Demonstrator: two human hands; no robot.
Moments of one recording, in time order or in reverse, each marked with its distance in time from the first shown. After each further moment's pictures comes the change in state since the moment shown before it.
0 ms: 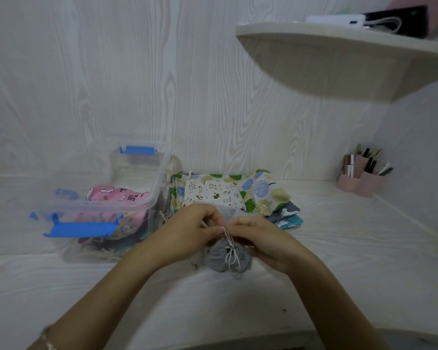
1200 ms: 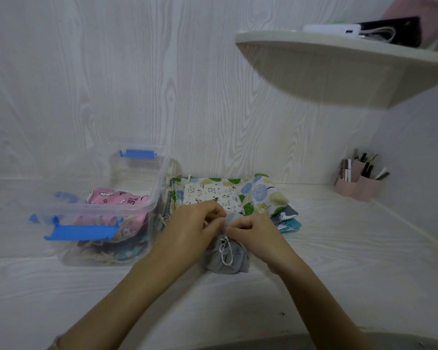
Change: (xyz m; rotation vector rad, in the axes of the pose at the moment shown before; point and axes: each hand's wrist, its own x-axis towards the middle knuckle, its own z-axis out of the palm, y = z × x) left_hand -0.002 0.007 0.011 0.158 0.309 0.119; right_hand 0.001 -0.003 0.008 -0.383 0.301 -0.184
